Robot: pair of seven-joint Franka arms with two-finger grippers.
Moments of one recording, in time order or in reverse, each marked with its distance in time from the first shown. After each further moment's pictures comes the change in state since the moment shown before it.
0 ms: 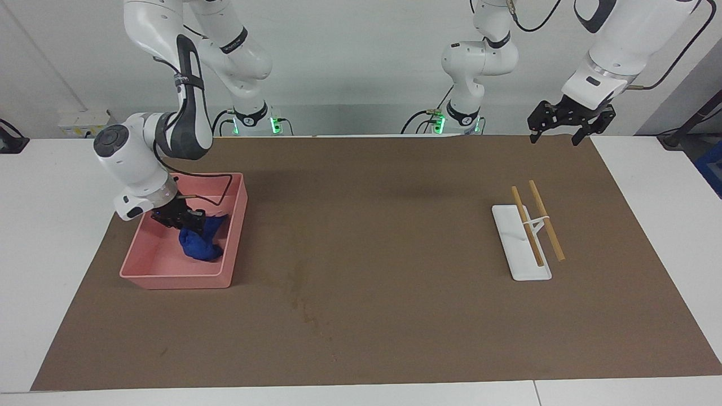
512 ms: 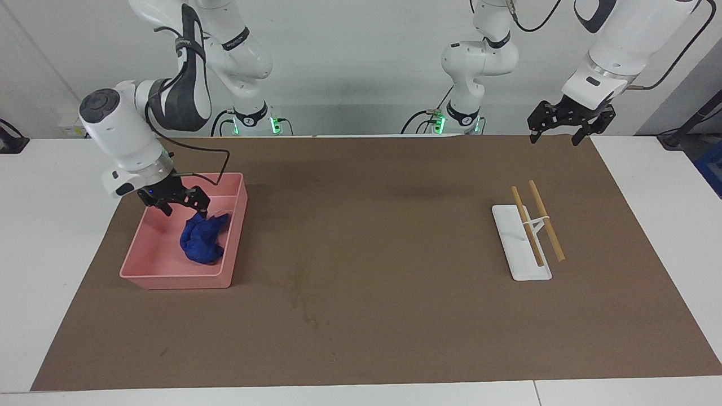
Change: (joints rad) left arm 0.000 0.000 0.000 0.000 0.000 0.000 0.000; right arm 0.064 -0.135 0.008 0.113 -0.003 -0.241 0.080
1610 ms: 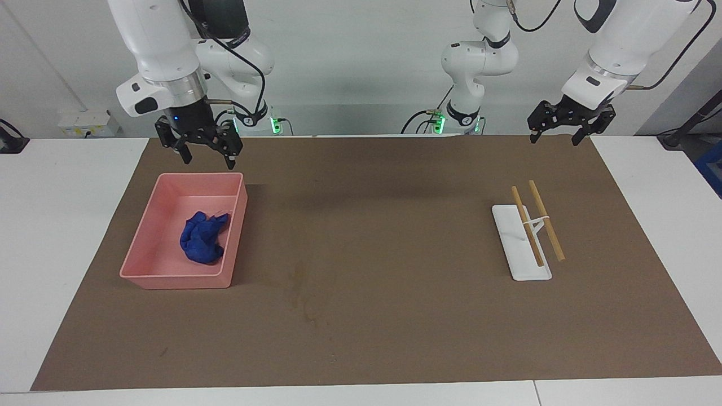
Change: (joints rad) left arm 0.000 0.000 0.000 0.000 0.000 0.000 0.000; right arm 0.202 -0.012 -0.006 0.433 -0.080 -0.409 0.279
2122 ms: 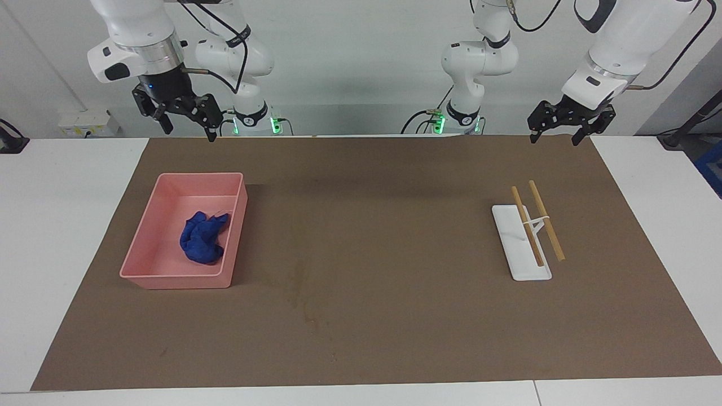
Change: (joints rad) left arm 0.000 0.000 0.000 0.000 0.000 0.000 0.000; right arm -0.002 -0.037 -0.045 0.051 0.007 -0.157 -0.020
